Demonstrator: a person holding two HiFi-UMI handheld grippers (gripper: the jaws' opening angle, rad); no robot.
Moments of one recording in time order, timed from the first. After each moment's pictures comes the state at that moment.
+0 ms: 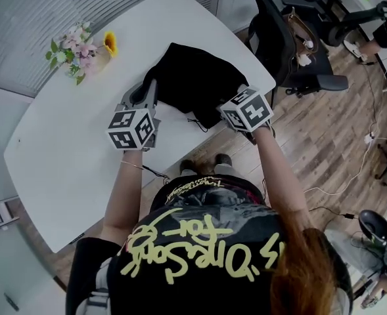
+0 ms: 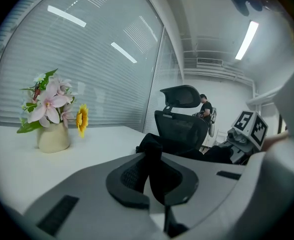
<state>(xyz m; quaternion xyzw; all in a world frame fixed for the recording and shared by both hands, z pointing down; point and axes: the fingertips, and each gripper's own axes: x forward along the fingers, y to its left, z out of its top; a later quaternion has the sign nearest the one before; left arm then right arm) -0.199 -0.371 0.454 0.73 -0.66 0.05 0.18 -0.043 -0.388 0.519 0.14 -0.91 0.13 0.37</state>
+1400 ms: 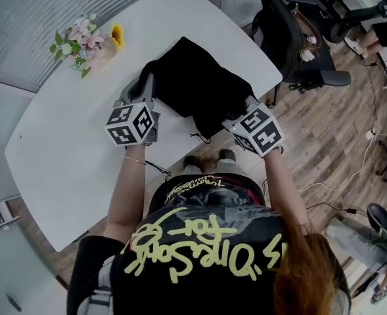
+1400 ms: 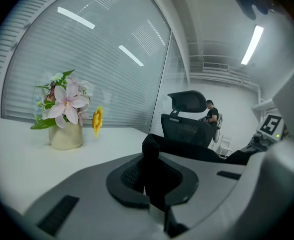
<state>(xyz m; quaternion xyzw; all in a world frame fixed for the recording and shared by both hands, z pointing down) -0.233 -0.358 0.454 0.71 -0.67 0.02 0.19 -0.043 -0.326 0.501 0.12 -0.93 0.08 0.35</state>
